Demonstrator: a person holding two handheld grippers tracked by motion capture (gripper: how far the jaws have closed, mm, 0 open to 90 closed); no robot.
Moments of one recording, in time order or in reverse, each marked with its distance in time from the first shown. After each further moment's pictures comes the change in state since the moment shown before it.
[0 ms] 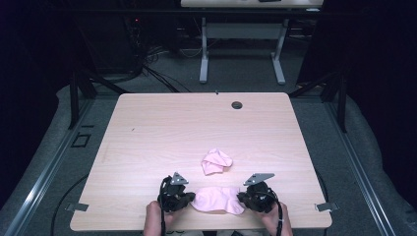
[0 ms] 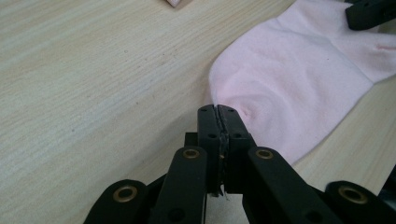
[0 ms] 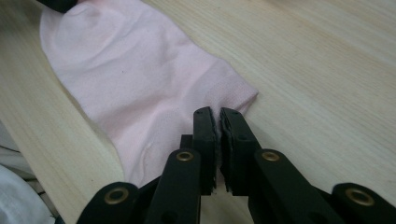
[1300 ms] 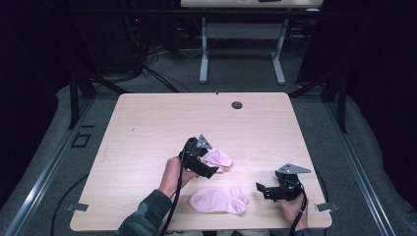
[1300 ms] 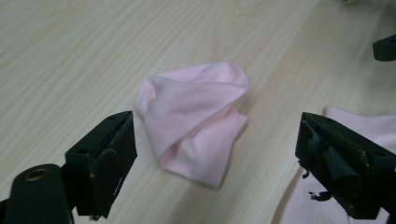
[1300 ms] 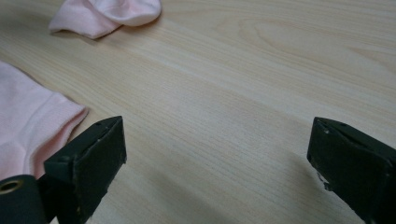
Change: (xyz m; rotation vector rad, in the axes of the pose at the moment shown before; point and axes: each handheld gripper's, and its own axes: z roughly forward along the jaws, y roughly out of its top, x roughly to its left) left arm 0.008 0.130 0.027 -0.005 0.010 0.320; right arm -0.085 -0.034 -0.016 -0.248 -0.131 0.146
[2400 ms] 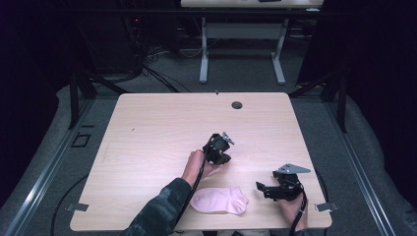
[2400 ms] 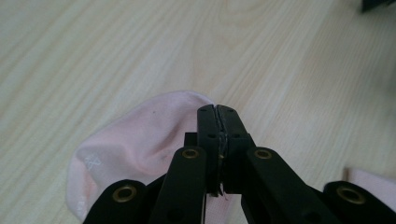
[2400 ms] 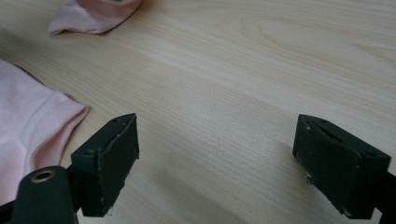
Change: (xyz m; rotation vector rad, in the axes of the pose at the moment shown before) left arm 0.000 0.036 0.060 0.071 -0.093 -0.016; right arm -0.002 0.000 0.001 0.007 0.011 0.007
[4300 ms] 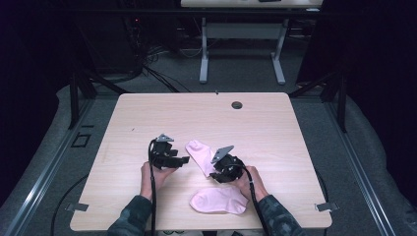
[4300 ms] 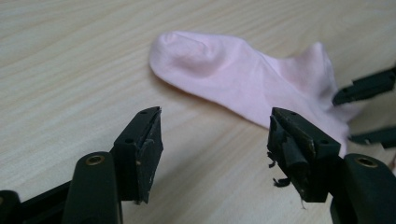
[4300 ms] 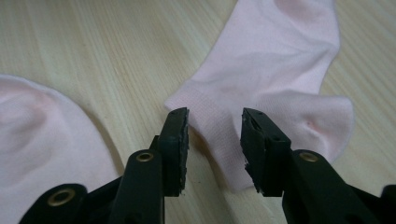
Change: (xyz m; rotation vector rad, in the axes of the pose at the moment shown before) left arm 0.066 -0.130 -0.076 -0.208 0.125 -0.355; right arm 0.109 0.100 0.103 0.248 0.212 -0.538
